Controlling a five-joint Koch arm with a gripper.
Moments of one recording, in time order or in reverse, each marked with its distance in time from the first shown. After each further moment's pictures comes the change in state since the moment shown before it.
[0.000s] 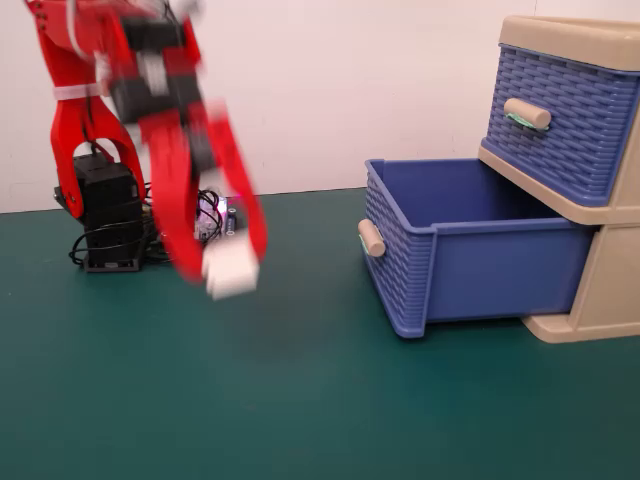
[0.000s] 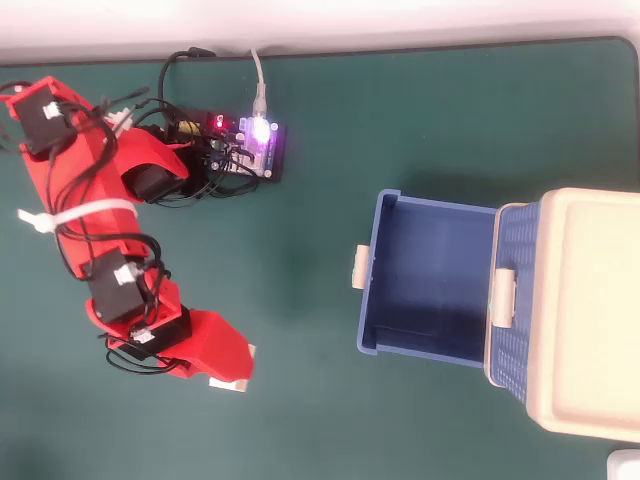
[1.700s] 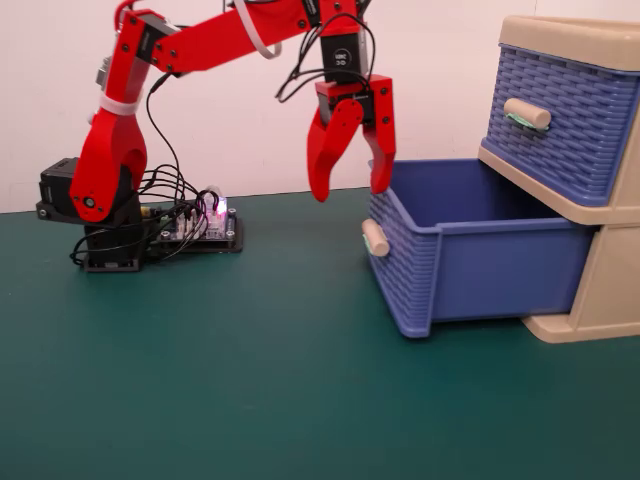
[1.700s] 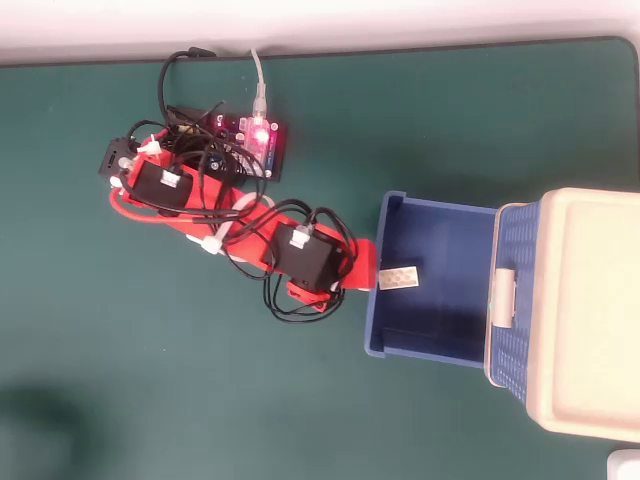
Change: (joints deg) arm -35.0 -38.6 -53.3 42.4 28.5
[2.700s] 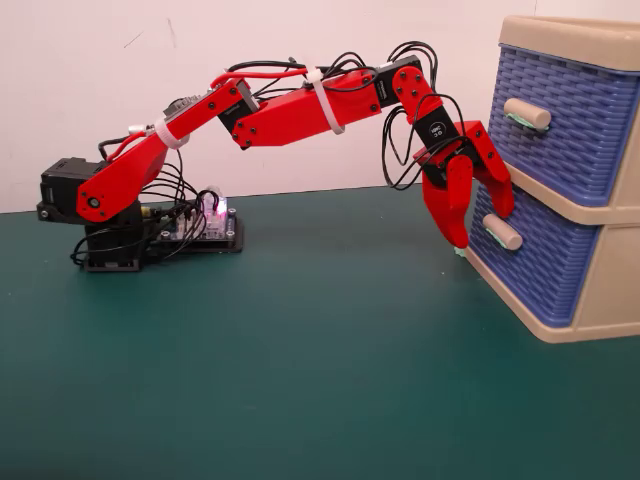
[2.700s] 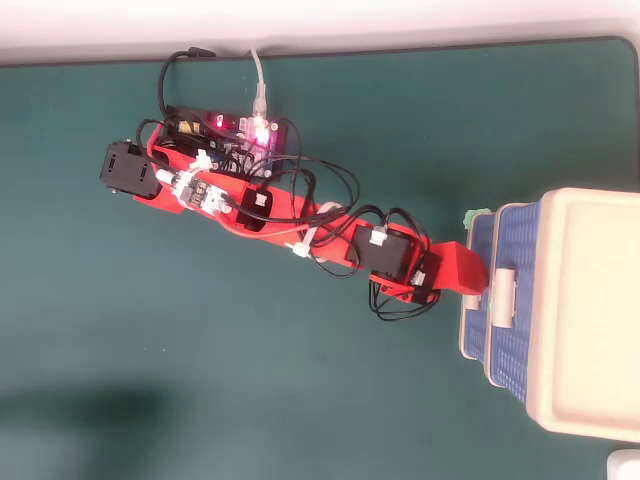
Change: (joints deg) arm -6.2 -25.2 -25.4 -30.2 0.1
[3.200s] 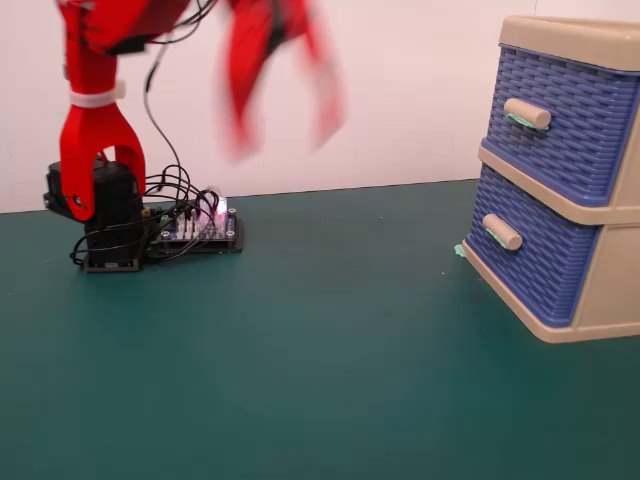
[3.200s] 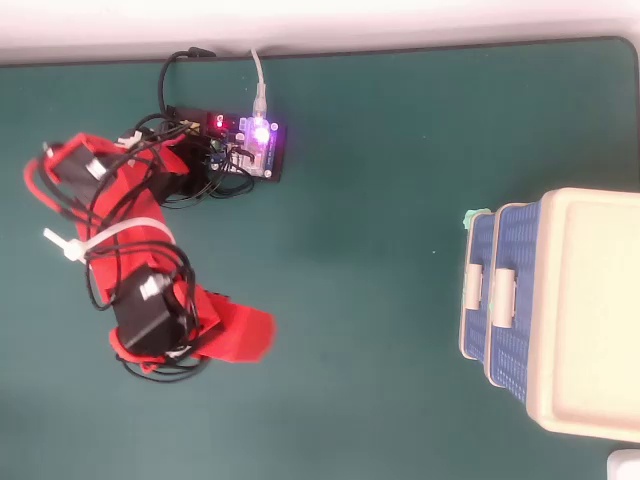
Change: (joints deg) arm 38.5 51.5 46.4 34.9 -20.4
